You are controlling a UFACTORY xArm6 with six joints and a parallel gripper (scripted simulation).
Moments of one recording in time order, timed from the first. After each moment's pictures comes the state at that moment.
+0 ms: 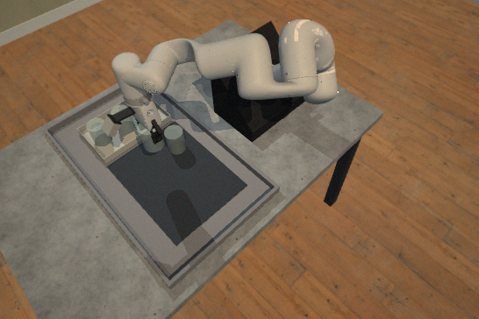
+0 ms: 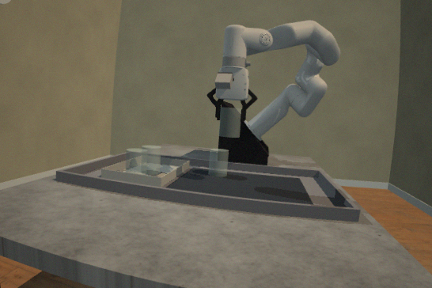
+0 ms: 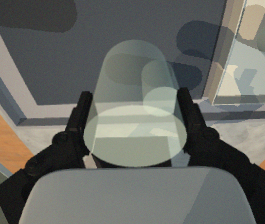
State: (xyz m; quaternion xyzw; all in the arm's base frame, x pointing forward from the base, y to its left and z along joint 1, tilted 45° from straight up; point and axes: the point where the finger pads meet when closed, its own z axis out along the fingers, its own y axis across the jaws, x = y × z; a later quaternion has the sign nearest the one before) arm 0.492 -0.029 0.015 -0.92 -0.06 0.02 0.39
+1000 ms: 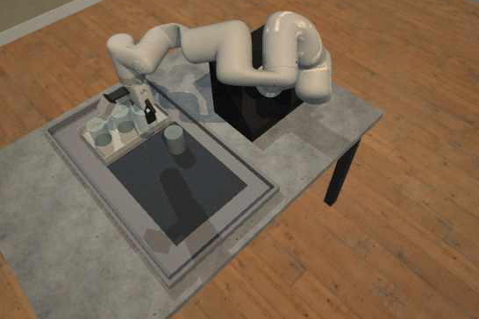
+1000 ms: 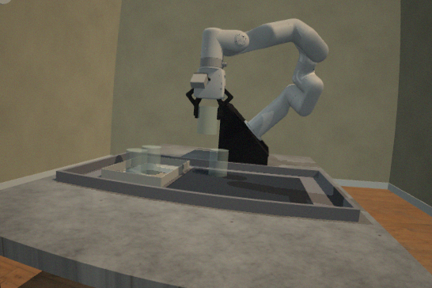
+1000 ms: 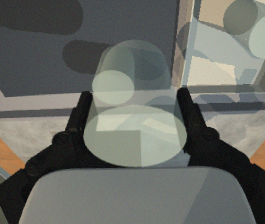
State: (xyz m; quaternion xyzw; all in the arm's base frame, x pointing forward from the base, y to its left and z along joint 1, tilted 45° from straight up) arm 0.466 -0.089 -0.042 -0.92 -0.06 0.02 0.39
